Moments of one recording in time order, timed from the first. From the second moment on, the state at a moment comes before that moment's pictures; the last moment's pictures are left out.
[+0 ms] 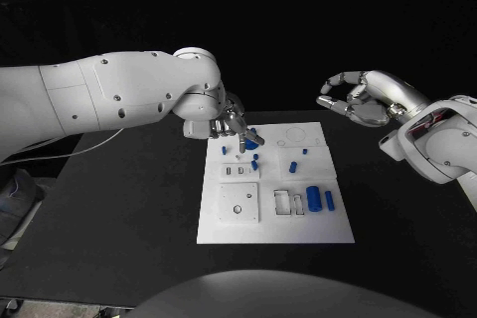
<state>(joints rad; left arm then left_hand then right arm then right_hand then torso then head) 1.55 -0.62 -0.23 1.42 -0.72 0.34 -0.68 1.04 0.14 -0.26 0.29 0.25 0.95 0.07 0.41 0.39 1.47 0.01 1.57 1.31 1.46 -0.04 1.57 1.31 0.05 1.45 0.08 1.50 1.31 1.43 -0.96 -0.21 1.64 -1.20 -0.48 0.13 1.02 0.08 0.12 0.29 0.19 0.56 0.15 0.37 0.75 1.46 0.06 1.57 1.31 1.47 0.01 1.57 1.31 0.01 1.47 0.12 1.53 1.31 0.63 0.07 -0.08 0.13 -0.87</state>
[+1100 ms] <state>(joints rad) 1.43 -0.49 -0.23 1.26 -0.71 0.34 -0.70 1.09 0.18 -0.25 0.29 0.30 0.98 0.09 0.31 0.37 1.47 0.01 1.57 1.31 1.47 -0.03 1.57 1.31 0.05 1.46 0.09 1.50 1.31 1.39 -0.94 -0.21 1.61 -1.21 -0.44 0.16 0.99 0.09 0.08 0.29 0.36 0.60 0.15 0.41 0.72 1.46 0.07 1.57 1.31 1.46 0.01 1.57 1.31 0.01 1.47 0.12 1.53 1.31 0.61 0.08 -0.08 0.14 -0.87</state>
